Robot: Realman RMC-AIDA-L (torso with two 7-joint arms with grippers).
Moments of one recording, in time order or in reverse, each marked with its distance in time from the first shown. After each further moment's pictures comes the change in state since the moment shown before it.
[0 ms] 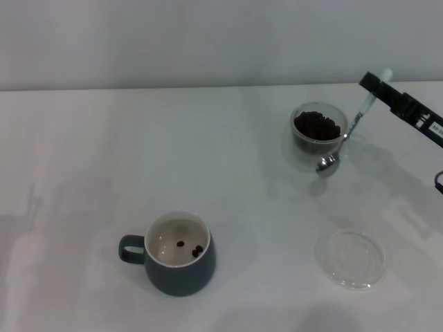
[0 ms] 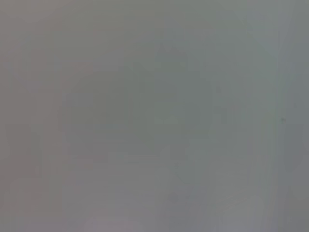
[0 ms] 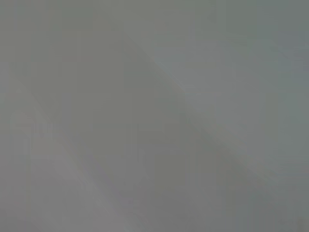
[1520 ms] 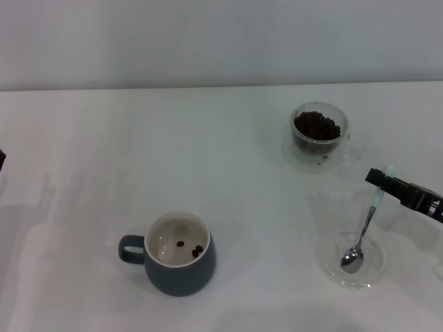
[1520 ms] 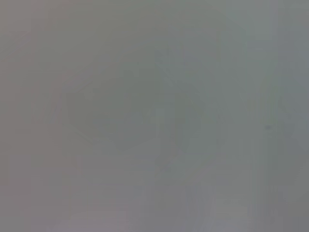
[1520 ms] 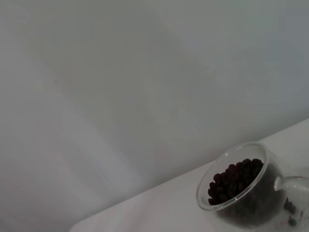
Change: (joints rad) left arm -0.041 -0.001 0.002 0.003 0.010 -0.010 -0.007; right arm -0.121 -0.014 -0.028 0.051 -0.218 -0.004 0.055
